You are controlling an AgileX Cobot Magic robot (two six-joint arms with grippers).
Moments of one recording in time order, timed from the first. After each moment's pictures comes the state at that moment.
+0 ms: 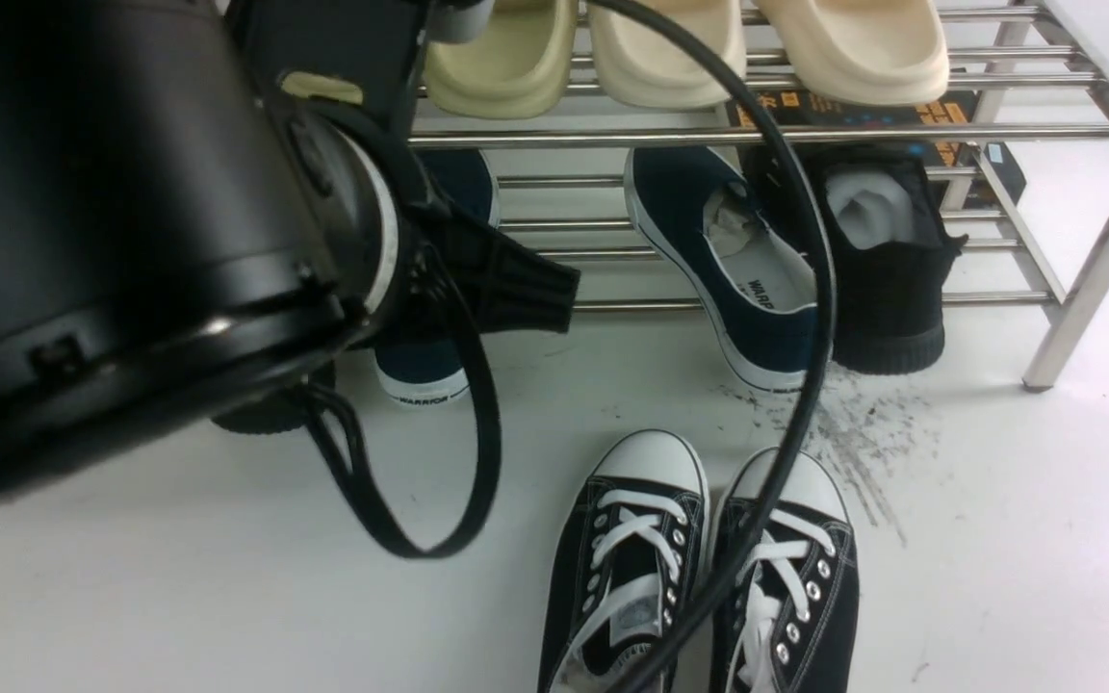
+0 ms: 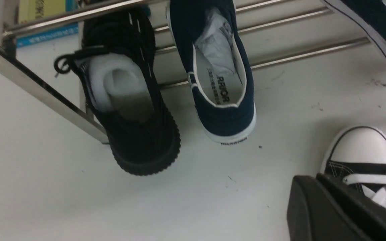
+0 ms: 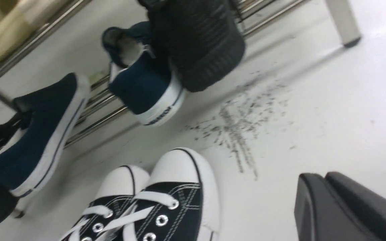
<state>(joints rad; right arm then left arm) 0.19 0.06 0.02 0.02 0.22 0.69 -1.14 1.30 -1.33 0.84 1.23 -0.97</state>
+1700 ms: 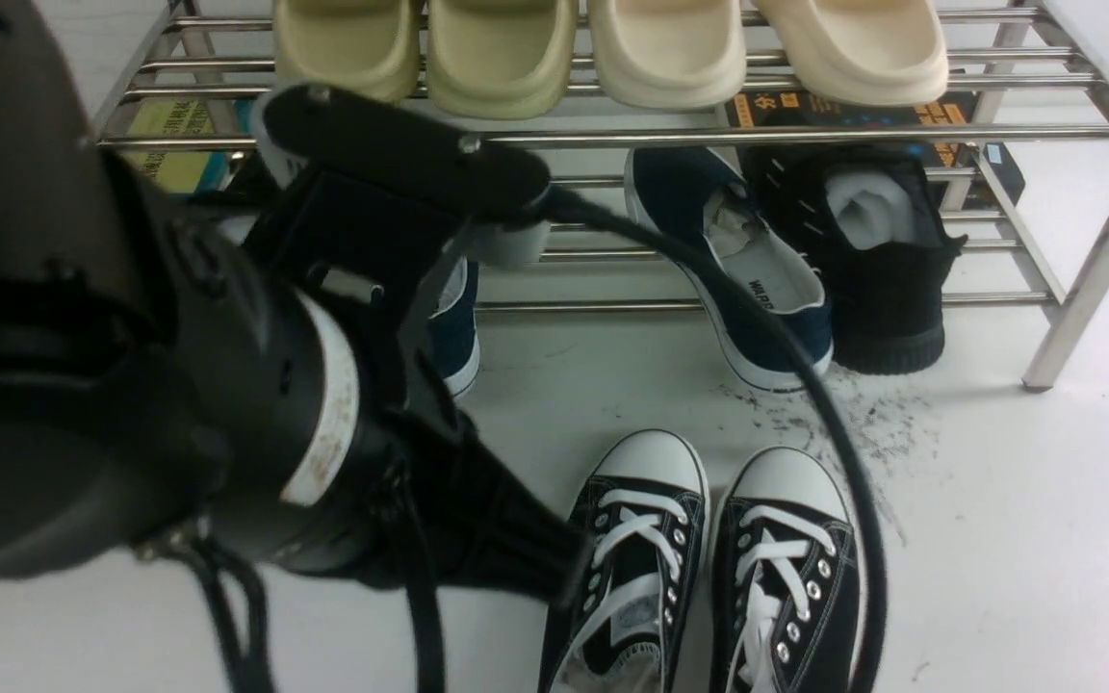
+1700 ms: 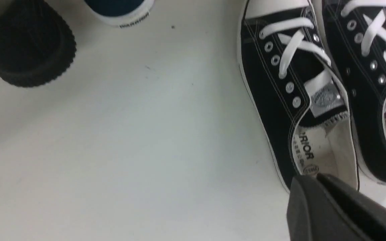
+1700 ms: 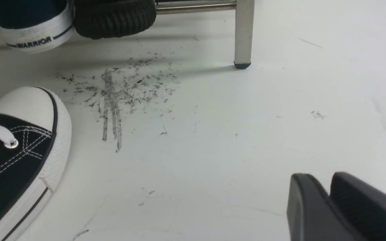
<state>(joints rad) 0.08 -0.01 0.01 -0.21 0.39 0.32 -1.14 1.21 -1.25 0.39 1.23 -0.68</state>
